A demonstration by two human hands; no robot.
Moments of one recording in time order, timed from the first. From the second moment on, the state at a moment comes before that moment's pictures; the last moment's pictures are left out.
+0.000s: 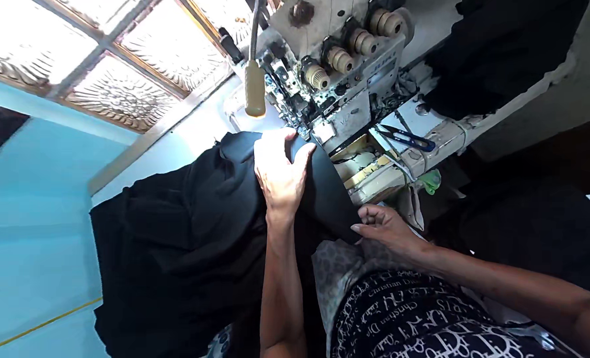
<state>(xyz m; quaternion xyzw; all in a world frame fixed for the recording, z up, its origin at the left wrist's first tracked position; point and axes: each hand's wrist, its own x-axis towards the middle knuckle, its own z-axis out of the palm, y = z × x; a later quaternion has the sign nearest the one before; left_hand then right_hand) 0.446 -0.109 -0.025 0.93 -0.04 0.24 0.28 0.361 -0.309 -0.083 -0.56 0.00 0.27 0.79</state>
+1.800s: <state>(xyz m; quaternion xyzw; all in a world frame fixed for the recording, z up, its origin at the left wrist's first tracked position) 0.259 -0.188 -0.112 0.90 -0.09 -0.33 0.27 0.505 -0.421 -0.074 -0.97 -0.11 -0.03 0.22</state>
